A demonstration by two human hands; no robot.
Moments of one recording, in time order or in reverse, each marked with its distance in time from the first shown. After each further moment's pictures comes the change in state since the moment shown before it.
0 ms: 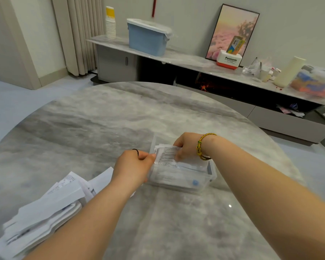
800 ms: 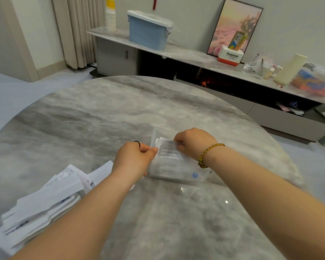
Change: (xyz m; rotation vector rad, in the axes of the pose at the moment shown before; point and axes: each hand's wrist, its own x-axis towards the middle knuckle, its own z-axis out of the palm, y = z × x) left_hand 0.004 0.002 0.001 0.062 -0.039 0.017; right_hand -0.005 0.004 0.018 -0.251 0.332 -0.087
